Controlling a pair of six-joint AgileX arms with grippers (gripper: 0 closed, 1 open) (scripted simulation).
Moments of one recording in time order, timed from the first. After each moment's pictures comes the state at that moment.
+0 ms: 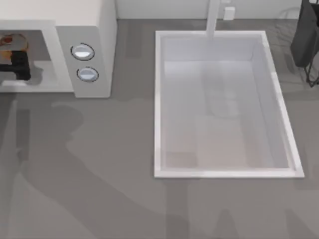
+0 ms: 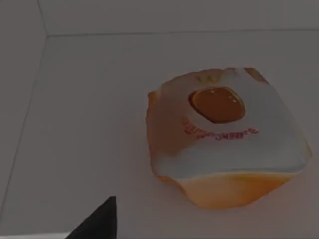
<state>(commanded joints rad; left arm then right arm) 0.20 2.16 1.09 0.64 0.27 0.13 0.00 0.00 0.00 0.00 0.00 0.00</state>
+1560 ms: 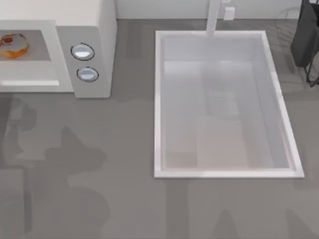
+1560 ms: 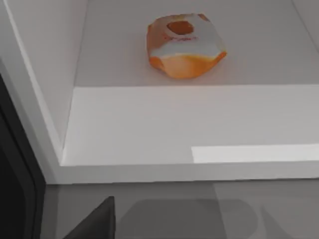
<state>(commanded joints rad) 0.32 1.47 0.57 0.42 0.35 0.17 0.00 0.00 0.00 0.00 0.00 0.00</state>
